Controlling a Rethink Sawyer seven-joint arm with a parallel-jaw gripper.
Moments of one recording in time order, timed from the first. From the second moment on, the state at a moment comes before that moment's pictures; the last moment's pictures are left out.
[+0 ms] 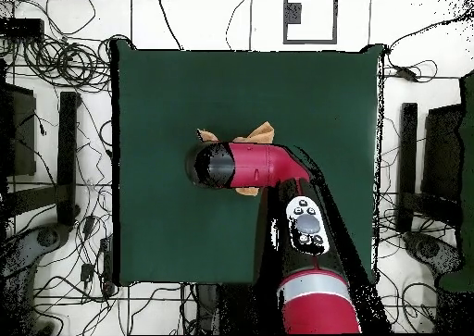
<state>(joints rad) -0.15 -0.57 0.08 1.57 -0.15 0.52 1.58</state>
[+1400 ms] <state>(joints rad) -0.13 -0.63 0.02 1.58 -0.14 0.52 1.58</state>
